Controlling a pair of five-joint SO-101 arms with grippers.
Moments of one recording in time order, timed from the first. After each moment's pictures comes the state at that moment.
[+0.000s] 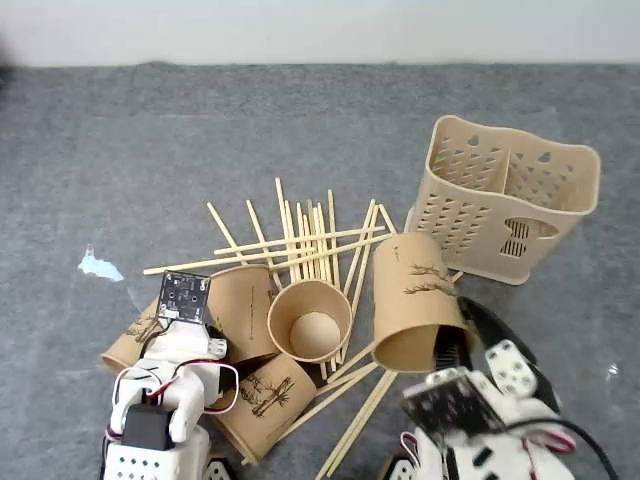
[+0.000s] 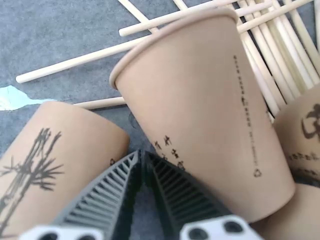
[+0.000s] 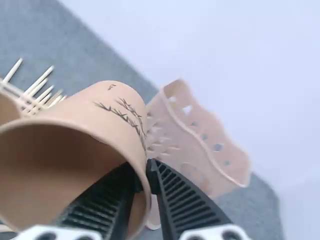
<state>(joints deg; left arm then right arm) 2.7 -102.7 97.1 71.3 7.0 -4.7 -104.0 43.2 83.6 37.6</state>
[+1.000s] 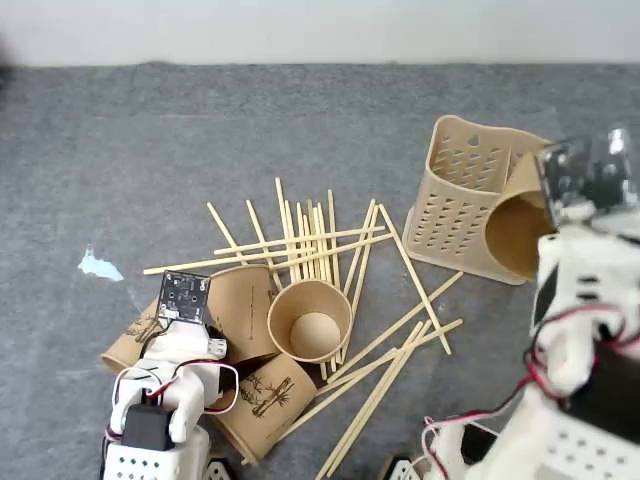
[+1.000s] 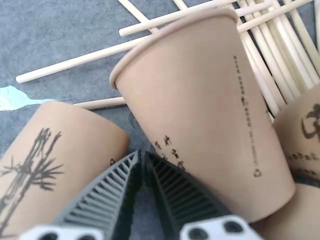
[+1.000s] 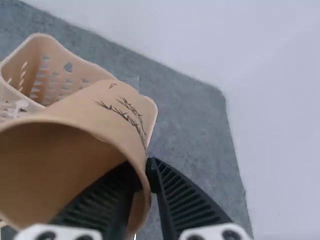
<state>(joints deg) 2.7 -102.7 97.1 71.3 7.0 22.2 -47.9 2.3 81.4 37.7</state>
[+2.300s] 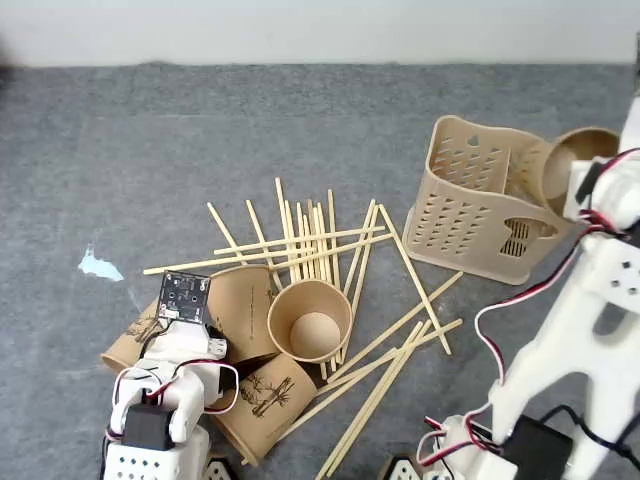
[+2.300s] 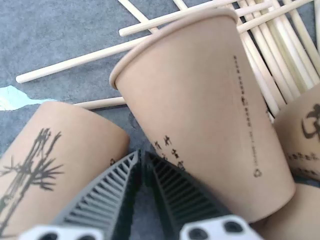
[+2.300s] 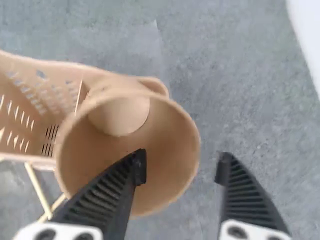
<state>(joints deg) 2.7 -102.7 97.1 71.3 7.0 23.9 -15.6 -18.1 86.0 17.5</state>
